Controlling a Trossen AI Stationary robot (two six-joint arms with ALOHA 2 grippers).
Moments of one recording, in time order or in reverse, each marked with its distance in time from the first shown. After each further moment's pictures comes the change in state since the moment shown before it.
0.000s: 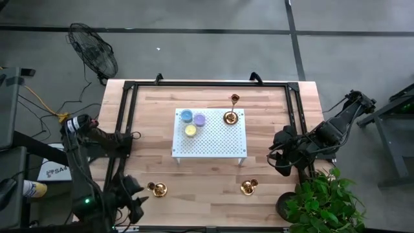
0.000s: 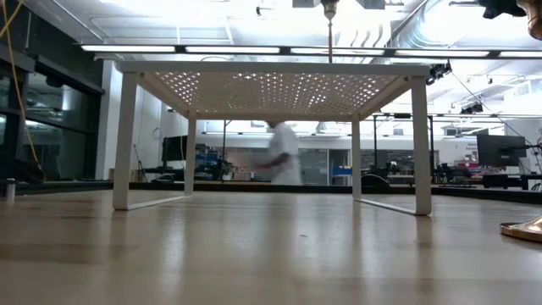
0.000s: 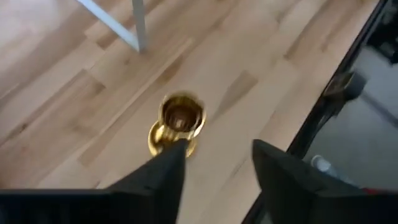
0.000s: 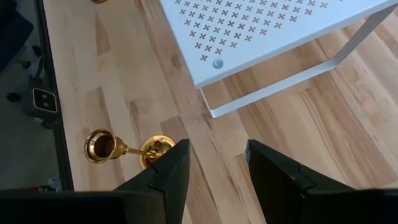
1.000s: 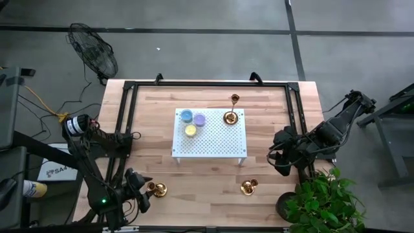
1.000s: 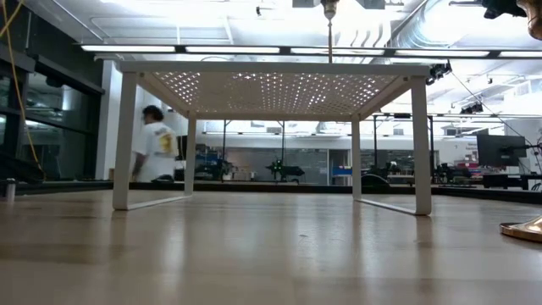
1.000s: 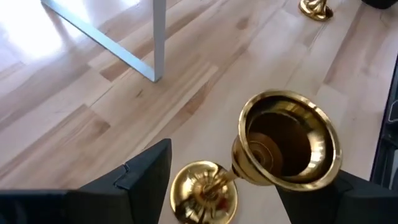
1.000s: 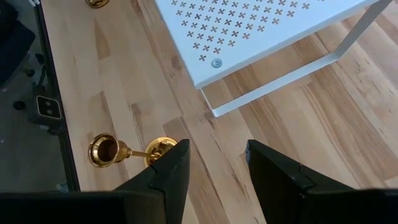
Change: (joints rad) left arm -0.027 0.000 -0.439 0.330 -0.235 -0.025; right arm 0.000 0.000 0.000 0.000 -0.002 0.050
